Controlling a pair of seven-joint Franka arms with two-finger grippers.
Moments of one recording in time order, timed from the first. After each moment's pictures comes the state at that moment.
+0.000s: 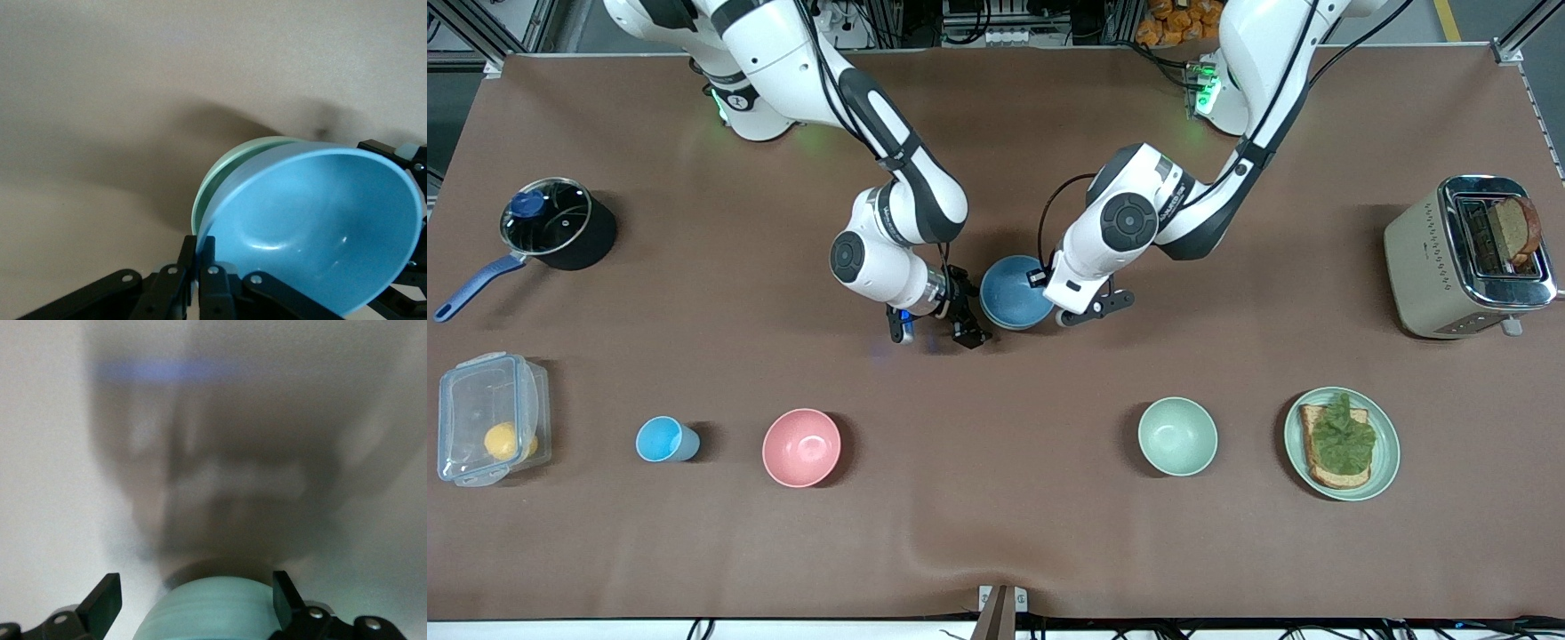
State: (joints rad) left arm -0.34 0.48 -0.39 -1.89 -0.15 2.30 -0.93; right arm 0.72 0.66 -0.02 -1.83 0.97 2.60 1.23
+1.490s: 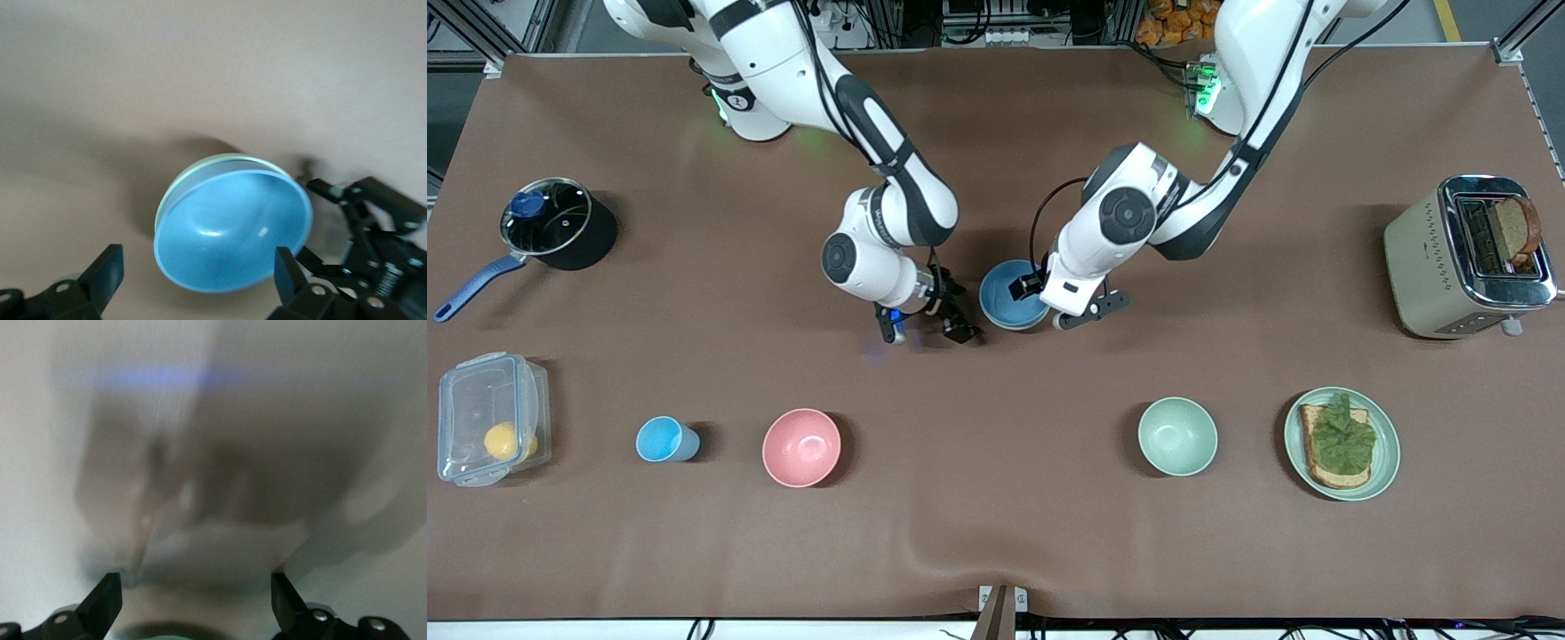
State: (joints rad) left arm -0.34 0.43 -0.38 -1.86 -0.15 2.33 -1.02; right arm 0.71 0.63 -0.04 -1.94 0.98 2.60 1.02
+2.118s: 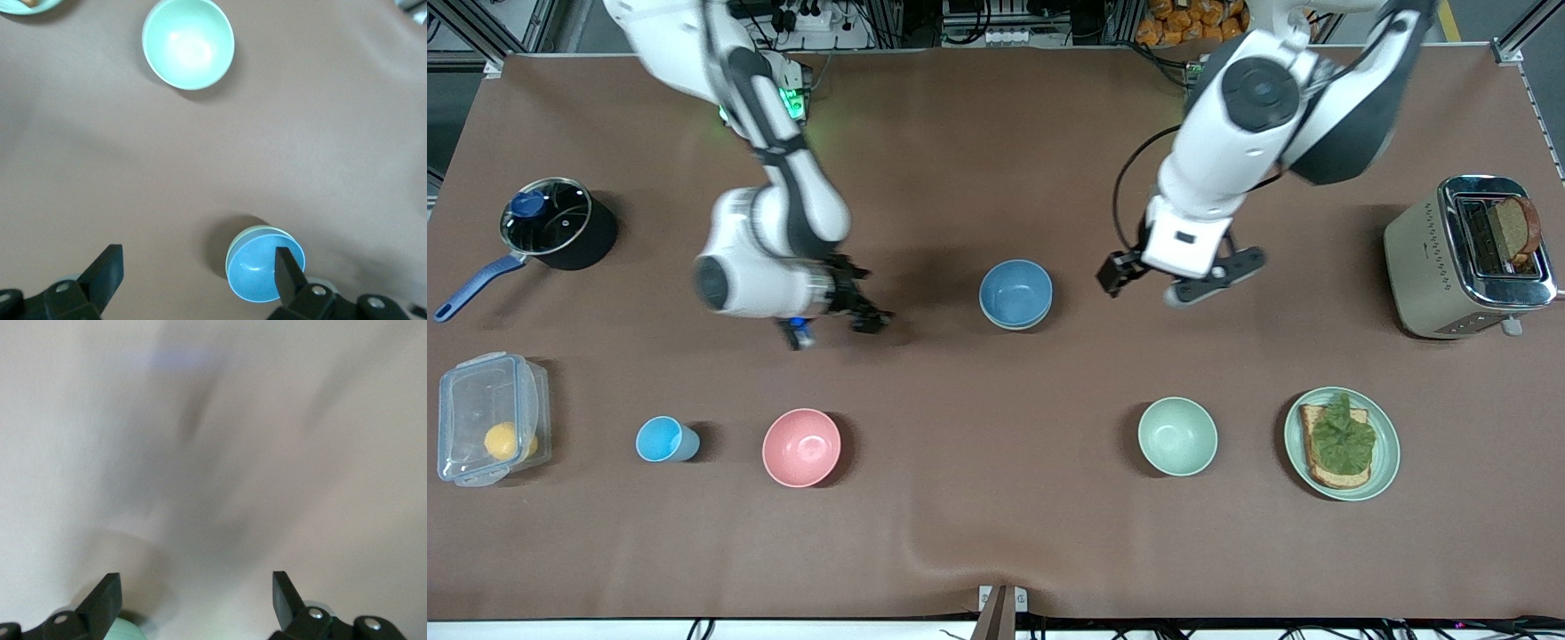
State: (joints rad) left arm -0.18 0.15 -0.36 -1.72 0.01 1.96 -1.02; right arm 0.70 0.37 -0.43 -2.01 0.68 1.97 0.92
